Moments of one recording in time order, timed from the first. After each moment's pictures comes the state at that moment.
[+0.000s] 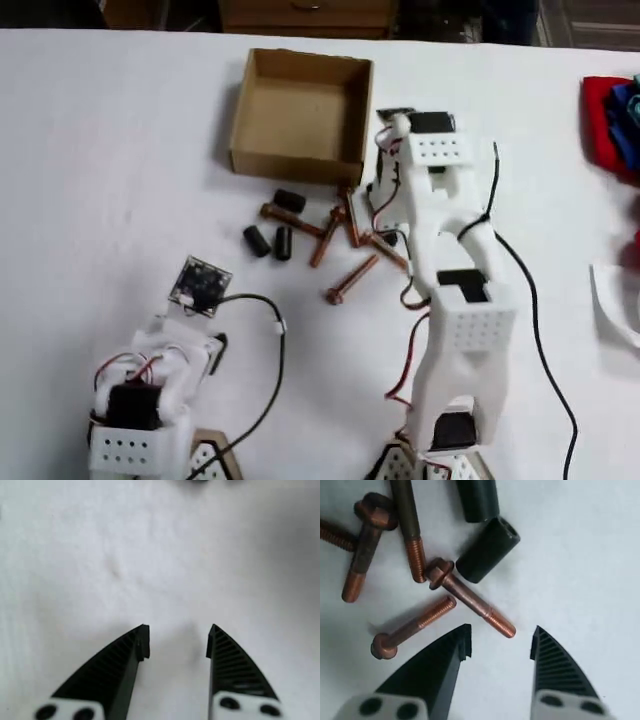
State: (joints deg) left arm -4.4 -102.9 96.0 73.2 -17.6; right arm -8.1 34.9 -26.8 98.0 6.6
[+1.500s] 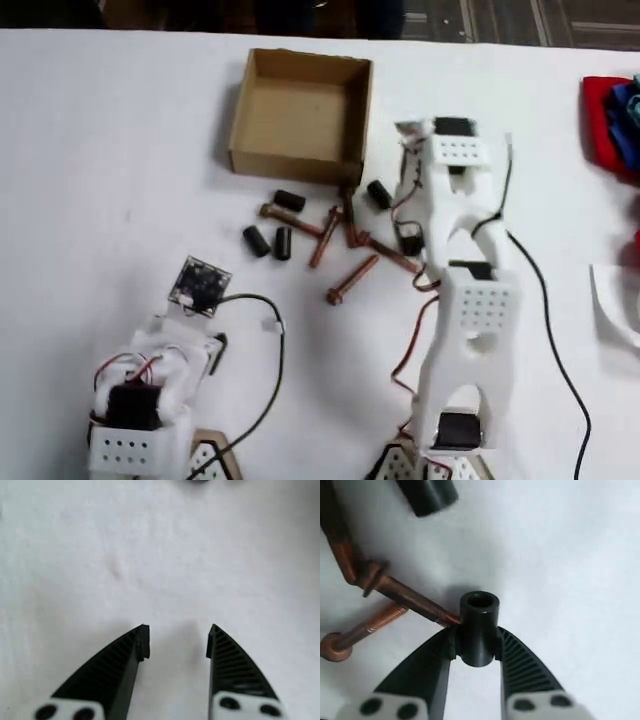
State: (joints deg) left arm -4.4 -102.9 96.0 73.2 -17.6; right arm -1.6 41.5 -26.1 98.0 15.4
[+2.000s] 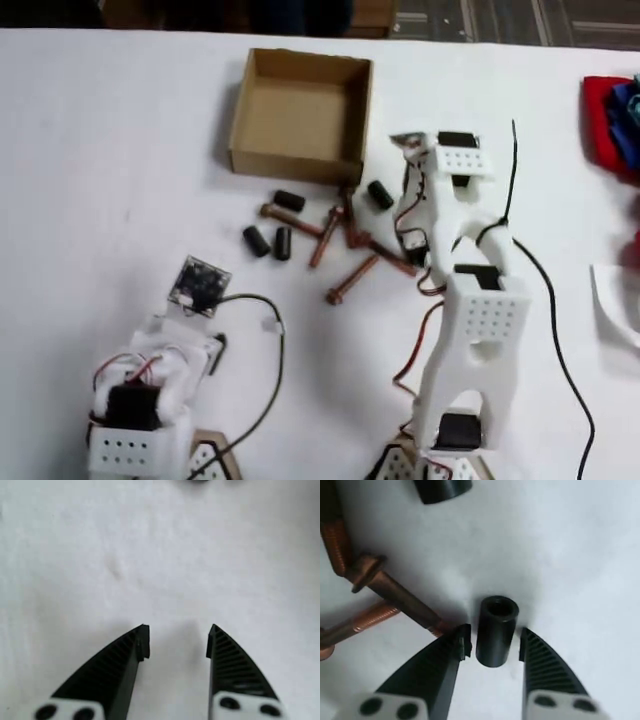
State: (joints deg) left arm -4.4 -102.9 96.0 73.2 -17.6; right arm -1.6 39.3 -19.3 90.5 20.7
